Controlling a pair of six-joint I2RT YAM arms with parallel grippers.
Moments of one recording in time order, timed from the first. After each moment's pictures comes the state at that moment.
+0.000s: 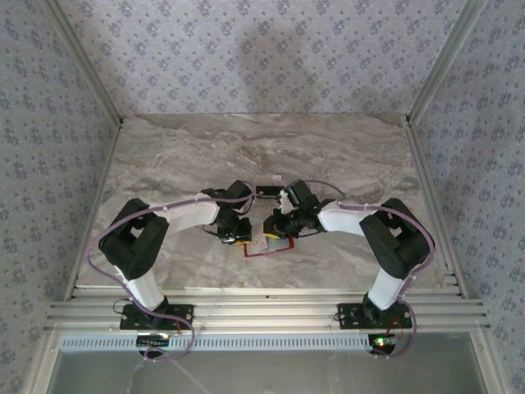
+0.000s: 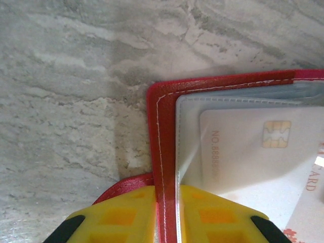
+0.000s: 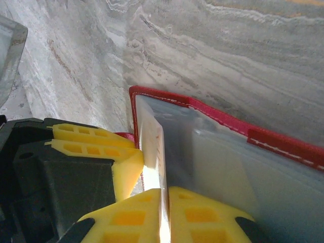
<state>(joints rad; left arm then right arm) -0.72 1.73 1.01 -0.65 0.24 -0.77 0.65 1.72 0.84 -0.08 -0.61 0.83</state>
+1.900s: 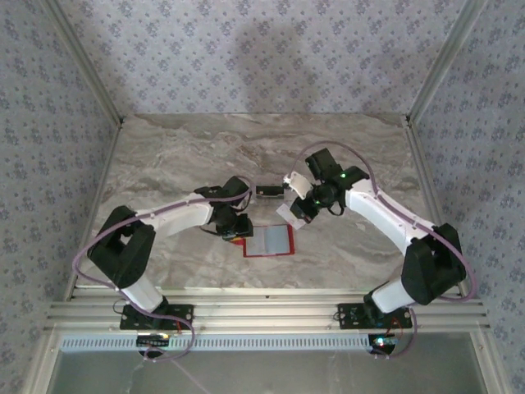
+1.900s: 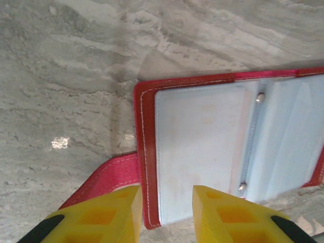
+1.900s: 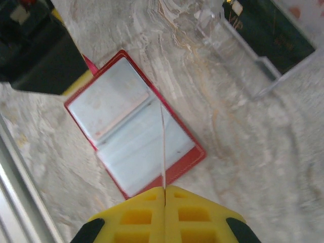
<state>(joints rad) -0.72 1.63 1.02 -0.67 0.22 -0.77 0.51 1.48 1.18 -0.83 -0.37 -0.39</state>
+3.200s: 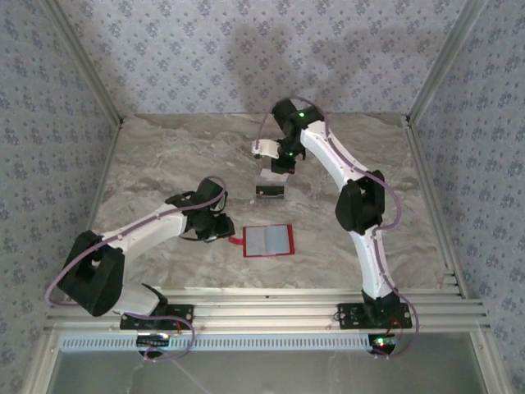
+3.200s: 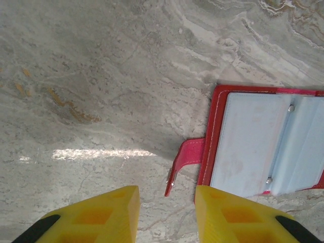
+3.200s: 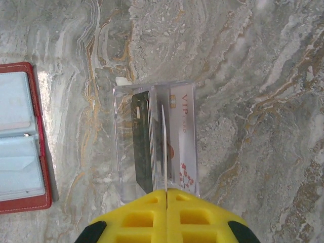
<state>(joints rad) -0.60 1.40 0.85 -0.67 0.17 -0.79 0.49 2.27 2.28 -1.32 -0.27 -1.01</state>
